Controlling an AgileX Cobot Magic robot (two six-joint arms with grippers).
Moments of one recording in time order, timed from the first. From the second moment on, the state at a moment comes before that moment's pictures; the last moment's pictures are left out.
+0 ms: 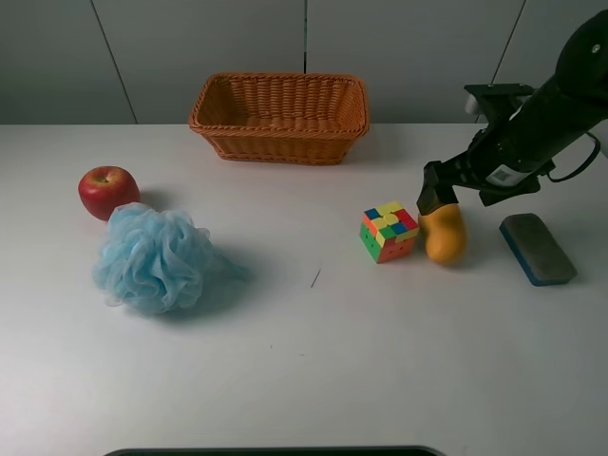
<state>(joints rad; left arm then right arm) 0.07 0.00 -0.51 0.18 1.10 -0.20 0.15 1.75 -0.93 0.22 0.57 -0.27</state>
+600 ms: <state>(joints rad) 0.07 0.00 -0.51 0.18 1.10 -0.20 0.16 1.84 -0.93 0.22 0.48 -0.27</state>
